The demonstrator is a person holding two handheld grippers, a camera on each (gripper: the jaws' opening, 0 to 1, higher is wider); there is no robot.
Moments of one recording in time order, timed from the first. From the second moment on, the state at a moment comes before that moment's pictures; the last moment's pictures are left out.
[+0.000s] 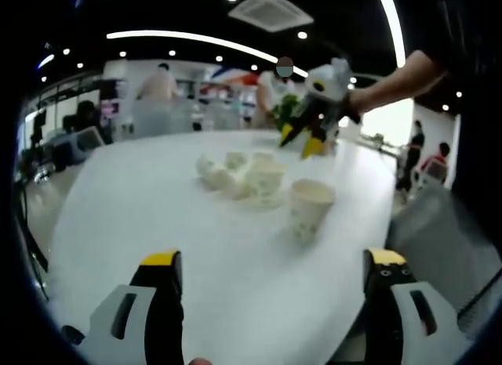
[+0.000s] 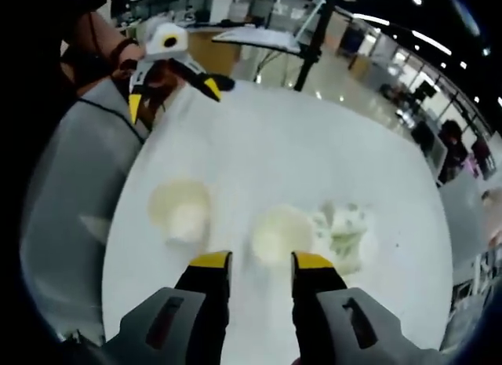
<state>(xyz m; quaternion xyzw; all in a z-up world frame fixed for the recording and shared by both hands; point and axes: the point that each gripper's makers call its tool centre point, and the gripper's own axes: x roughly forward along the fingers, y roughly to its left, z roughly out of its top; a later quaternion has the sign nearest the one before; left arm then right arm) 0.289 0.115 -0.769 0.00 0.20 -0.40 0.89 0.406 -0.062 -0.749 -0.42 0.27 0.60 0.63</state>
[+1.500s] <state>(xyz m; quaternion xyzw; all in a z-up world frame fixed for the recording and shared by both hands) 0.286 0.122 -0.775 0.00 0.21 -0.40 0.89 0.400 -0.052 -0.790 -0.50 0.26 0.63 0.54</state>
